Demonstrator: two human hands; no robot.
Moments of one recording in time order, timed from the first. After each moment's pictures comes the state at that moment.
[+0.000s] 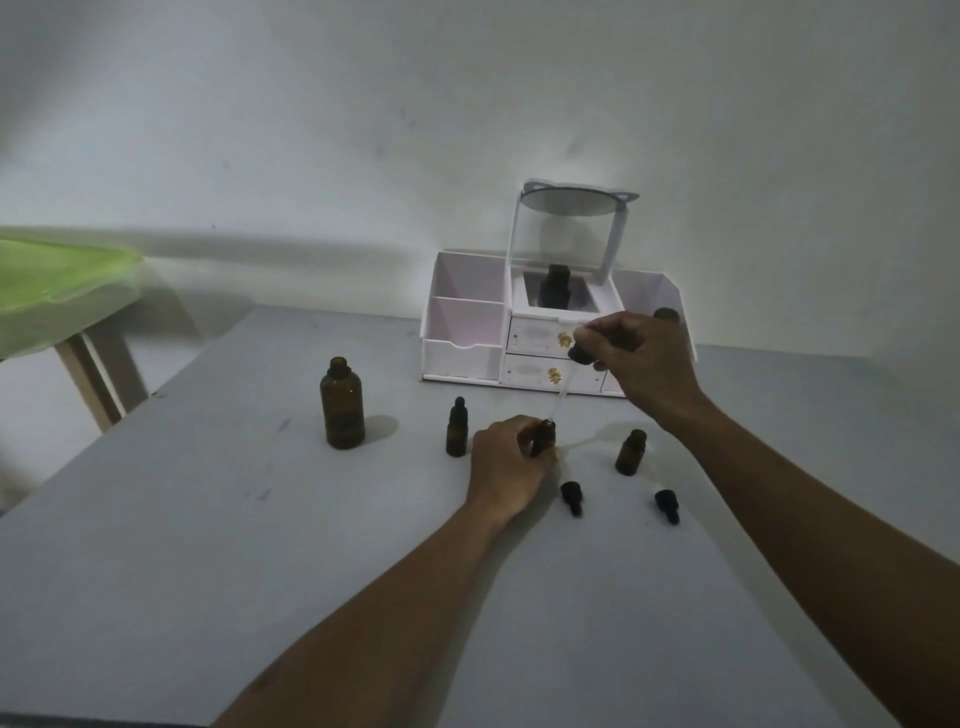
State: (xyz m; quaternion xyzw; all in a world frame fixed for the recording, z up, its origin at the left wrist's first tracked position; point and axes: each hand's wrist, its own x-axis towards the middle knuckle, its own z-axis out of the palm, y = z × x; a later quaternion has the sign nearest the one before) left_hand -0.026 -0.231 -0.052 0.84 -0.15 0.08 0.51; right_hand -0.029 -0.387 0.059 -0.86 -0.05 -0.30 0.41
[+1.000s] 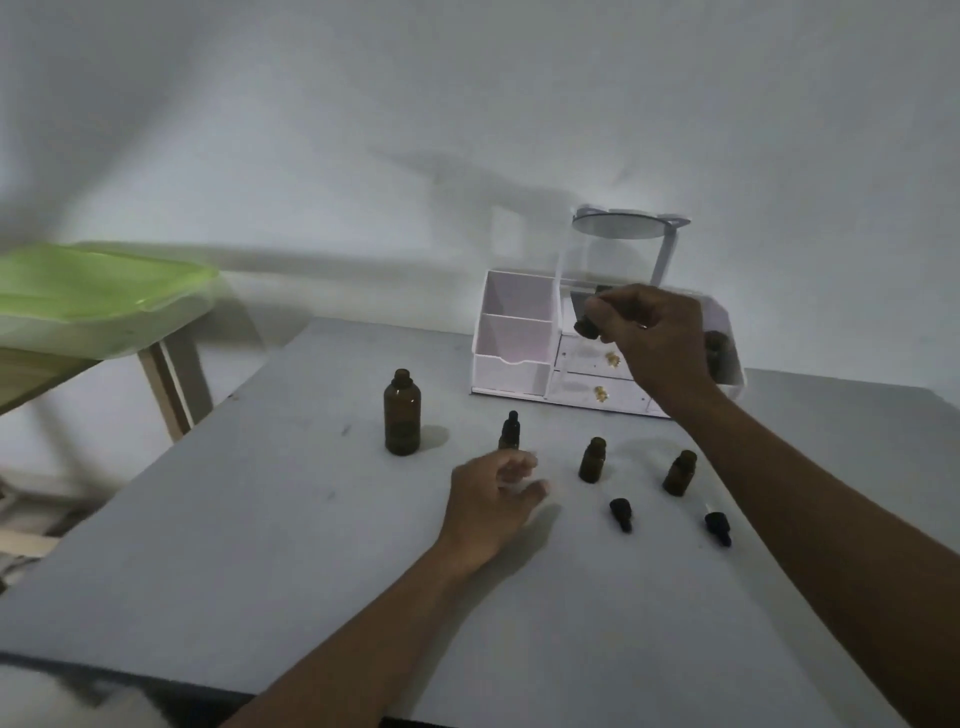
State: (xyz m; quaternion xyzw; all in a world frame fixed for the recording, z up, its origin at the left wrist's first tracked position) left_hand -0.057 -0.145 -0.050 0.83 -0.12 0.03 0.54; right_hand -0.037 -0.321 0.104 -0.82 -0.12 -0.36 0.43
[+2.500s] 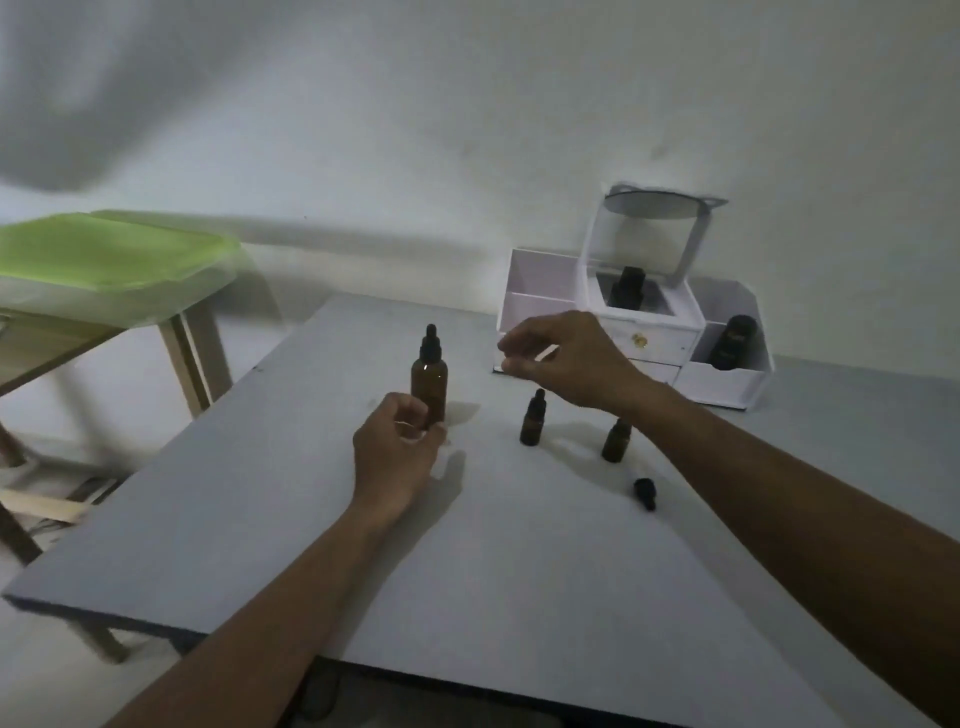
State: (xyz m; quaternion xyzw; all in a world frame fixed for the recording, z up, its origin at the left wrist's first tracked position) left_hand -0.047 -0.043 -0.038 0.81 0.03 0.15 0.56; right_hand -0.017 -0.249 0.073 -0.92 -0.21 -0.14 0.31
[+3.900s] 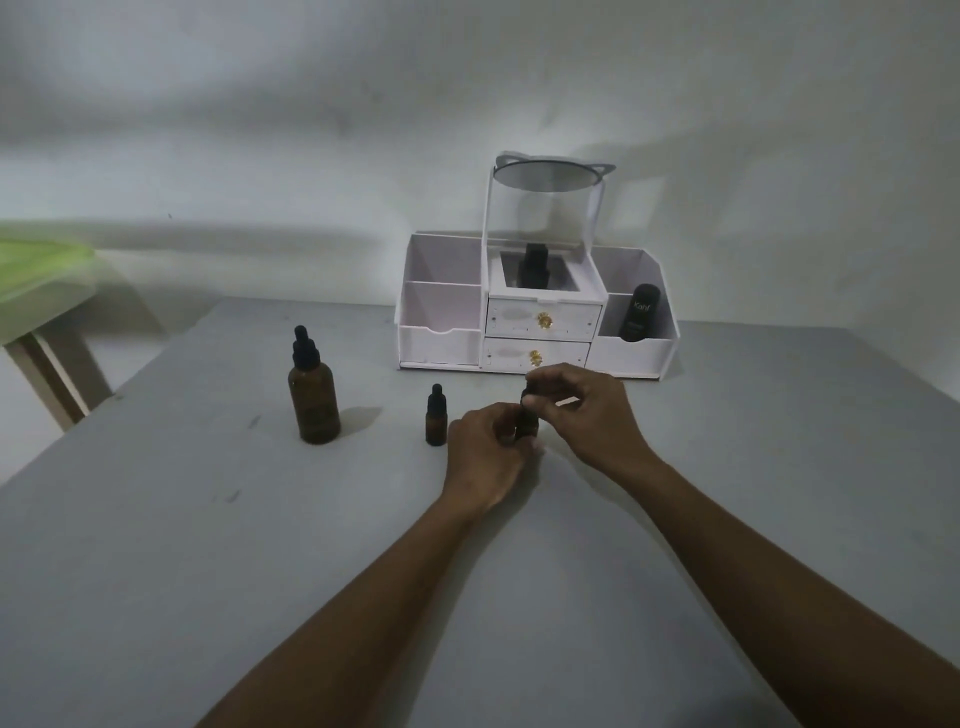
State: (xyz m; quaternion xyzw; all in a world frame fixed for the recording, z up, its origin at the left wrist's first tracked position) left_hand -0.036 -0.229 -0.044 0.84 -0.15 0.06 0.51; right_hand -0.047 -0.368 -0.015 -0.87 -0.06 -0.25 0.41
